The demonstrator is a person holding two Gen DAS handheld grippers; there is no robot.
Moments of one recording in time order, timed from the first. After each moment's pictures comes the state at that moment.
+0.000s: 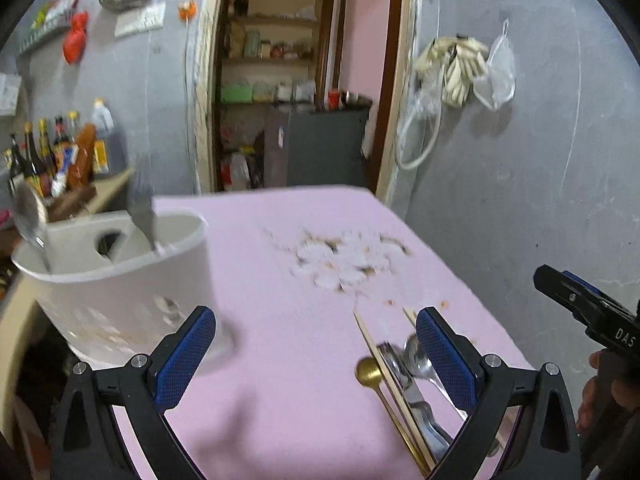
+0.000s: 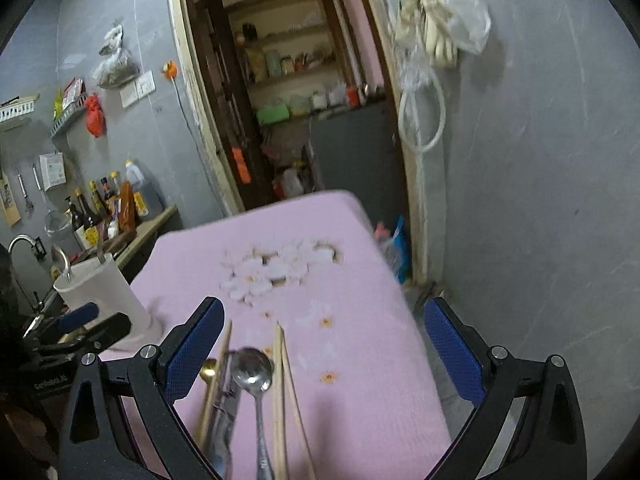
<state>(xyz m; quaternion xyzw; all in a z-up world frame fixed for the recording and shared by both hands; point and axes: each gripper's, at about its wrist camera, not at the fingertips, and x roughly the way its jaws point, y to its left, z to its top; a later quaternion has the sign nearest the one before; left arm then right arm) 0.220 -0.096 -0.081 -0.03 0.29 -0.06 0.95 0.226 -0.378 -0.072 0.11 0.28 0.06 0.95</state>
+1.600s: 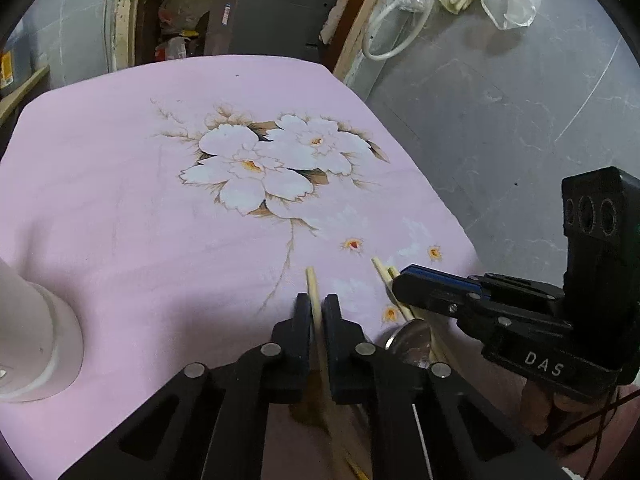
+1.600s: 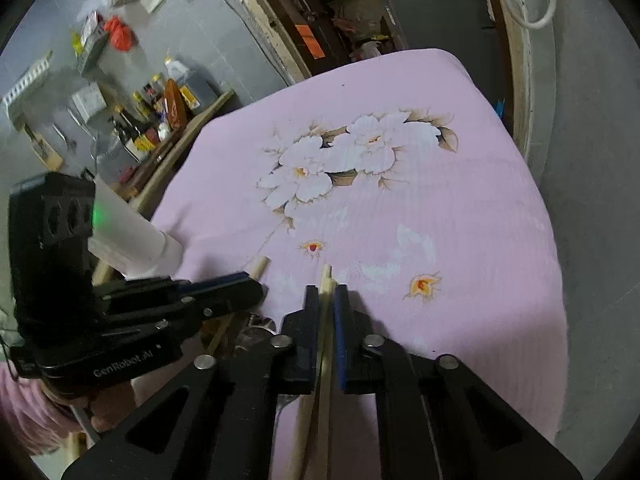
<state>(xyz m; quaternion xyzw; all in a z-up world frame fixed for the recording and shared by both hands) 0.326 -0.136 -0.154 -0.08 0.49 -0.17 0.85 0.334 -0.322 -0.171 0.13 0.47 0.24 0.84</state>
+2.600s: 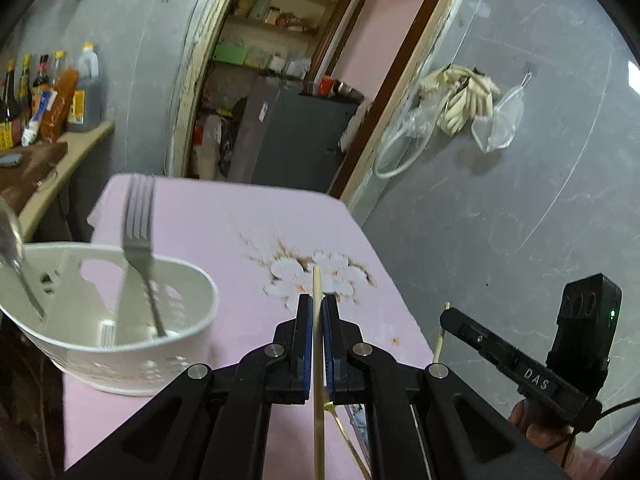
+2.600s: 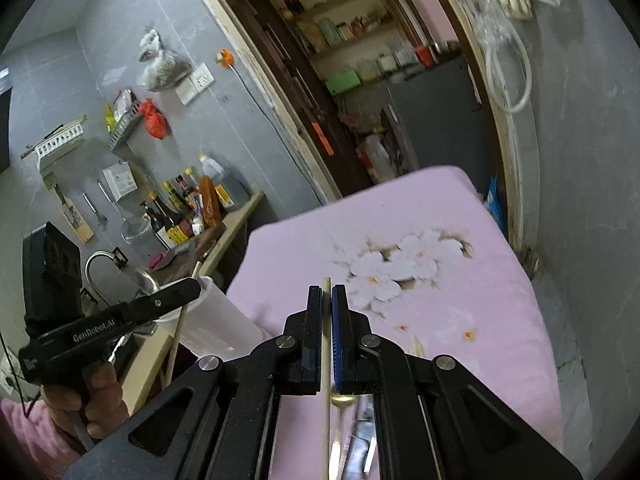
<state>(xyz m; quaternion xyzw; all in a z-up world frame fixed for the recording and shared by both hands) 0.260 -0.037 -0.021 -0.15 0.34 -0.13 0.92 0.264 -0.307 -0.053 0.18 0.31 0.20 0.91</state>
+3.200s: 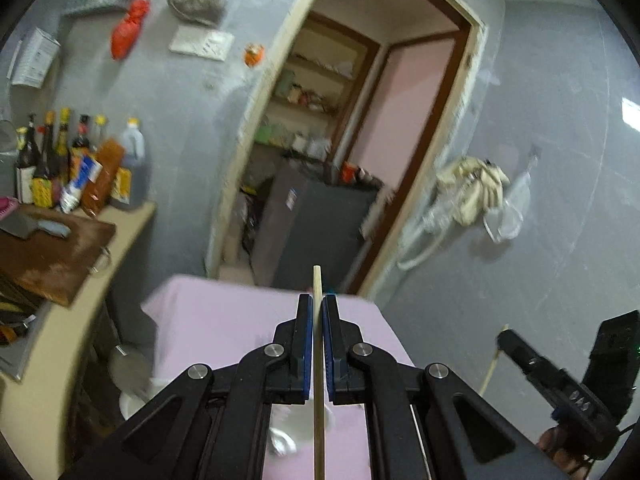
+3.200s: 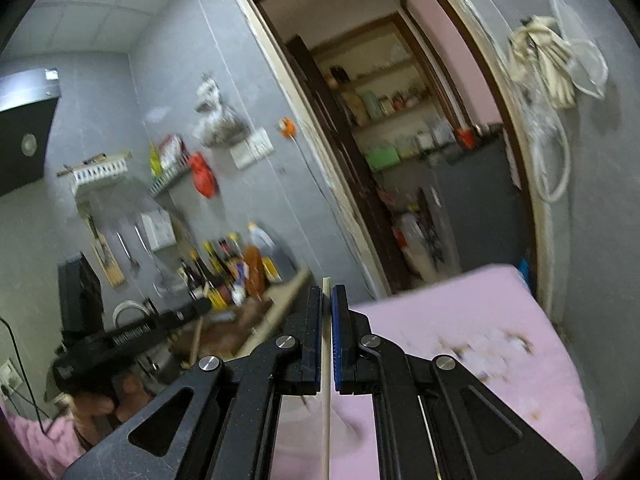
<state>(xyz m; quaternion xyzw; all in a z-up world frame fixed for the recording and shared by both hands) 0.255 0.072 0.059 -0.17 0.21 -0.08 0.96 0.260 -0.228 0.064 0.19 0.16 0.23 0.94</state>
